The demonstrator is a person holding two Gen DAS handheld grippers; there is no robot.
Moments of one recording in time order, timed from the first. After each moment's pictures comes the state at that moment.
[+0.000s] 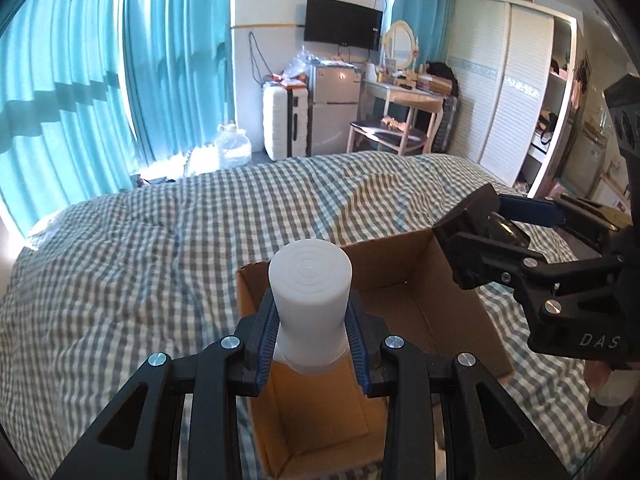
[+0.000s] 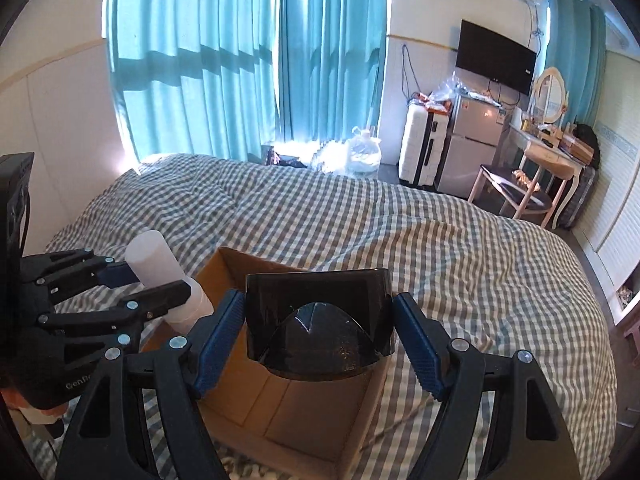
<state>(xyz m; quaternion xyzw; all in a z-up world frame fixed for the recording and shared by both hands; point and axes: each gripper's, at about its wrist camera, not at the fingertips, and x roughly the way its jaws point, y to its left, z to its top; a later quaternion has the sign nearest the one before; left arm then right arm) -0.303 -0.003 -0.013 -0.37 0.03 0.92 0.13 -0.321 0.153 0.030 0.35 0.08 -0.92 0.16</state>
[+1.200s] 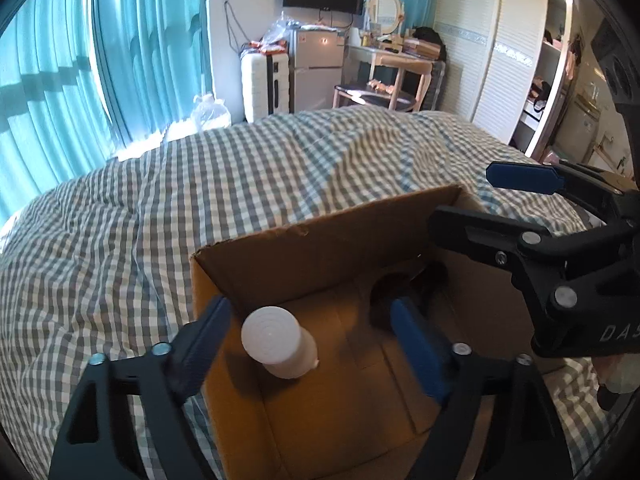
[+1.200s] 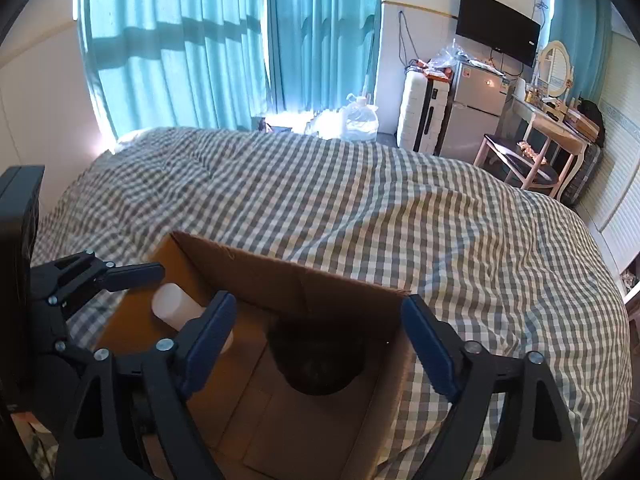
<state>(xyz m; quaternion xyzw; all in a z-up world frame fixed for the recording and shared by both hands) -0.340 0.011 -0.074 -0.41 0.05 0.90 0.16 -0.374 0.157 -0.024 0.39 0.07 -0.91 0.15</state>
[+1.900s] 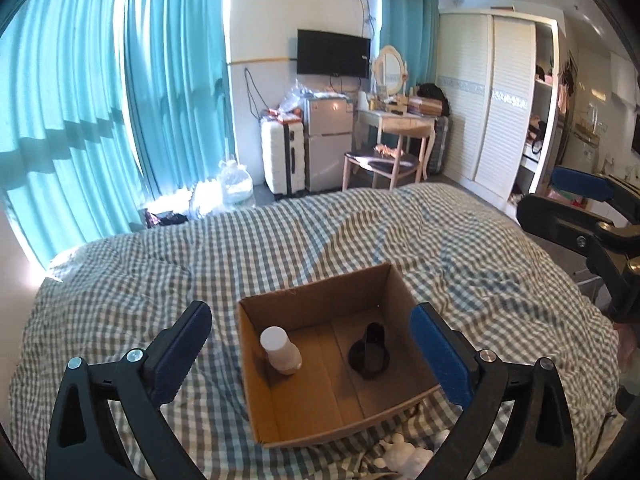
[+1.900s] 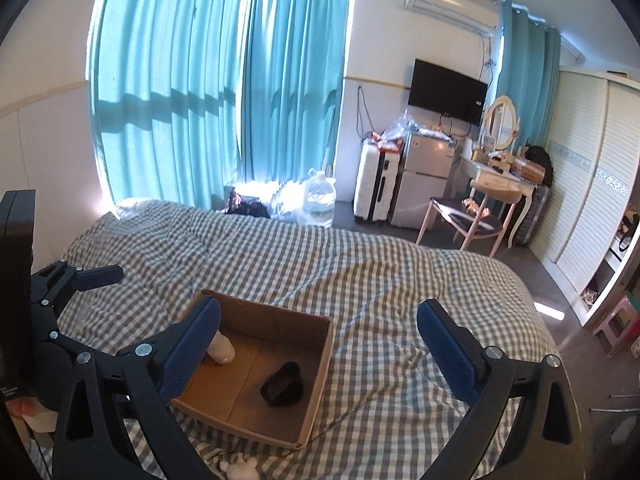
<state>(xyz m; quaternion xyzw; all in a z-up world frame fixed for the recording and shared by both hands) -0.227 0.001 0.067 -0.31 0.04 0.94 0.13 -0.235 0.194 0.128 0.27 0.08 -0.96 0.09</state>
